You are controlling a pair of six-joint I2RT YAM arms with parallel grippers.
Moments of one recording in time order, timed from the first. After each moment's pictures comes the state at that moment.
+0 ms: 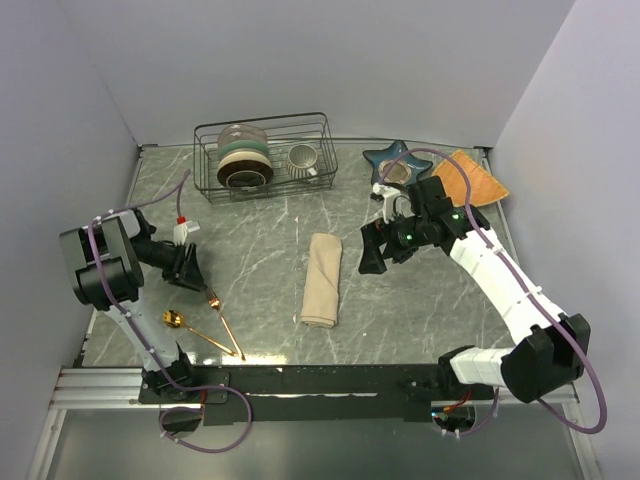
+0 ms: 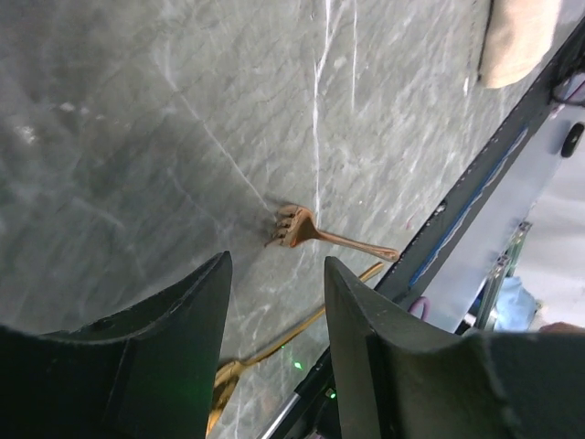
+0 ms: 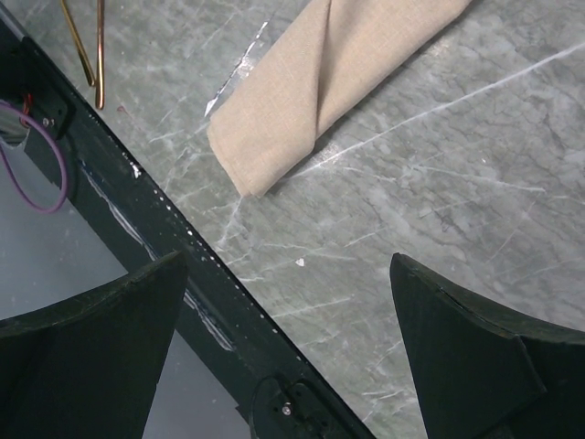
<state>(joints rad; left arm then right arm) 0.39 1.91 1.16 -1.18 0.76 0.81 0.37 1.27 1.18 -0.91 -0.54 -0.08</state>
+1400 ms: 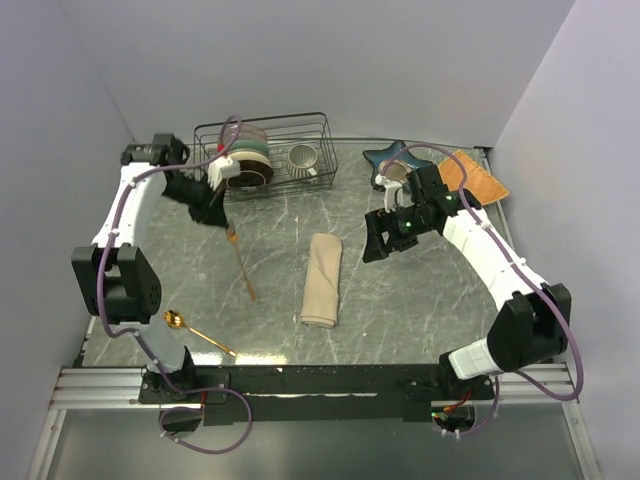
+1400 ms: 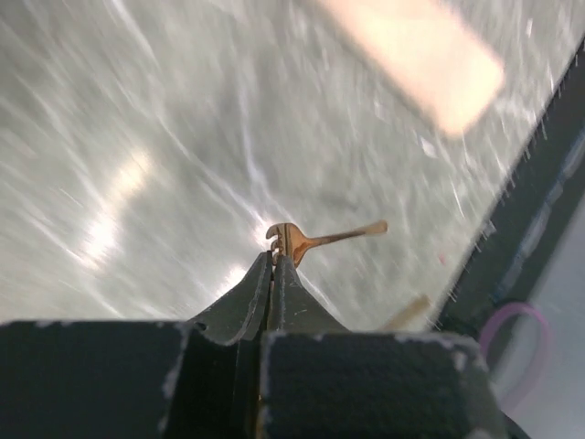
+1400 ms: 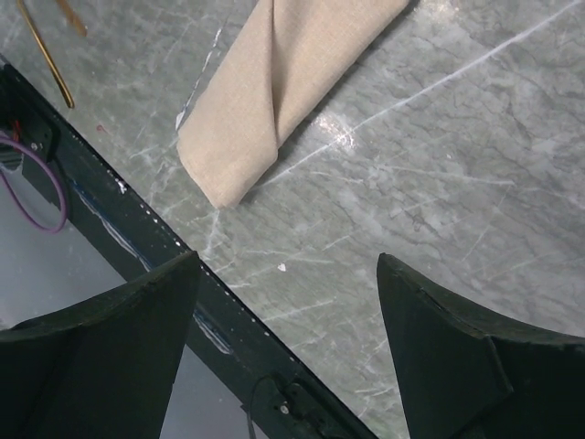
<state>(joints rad) 0.03 1.73 1.62 -1.33 0.74 0.88 0.28 1.42 1.25 -0.93 -0.55 -0.09</state>
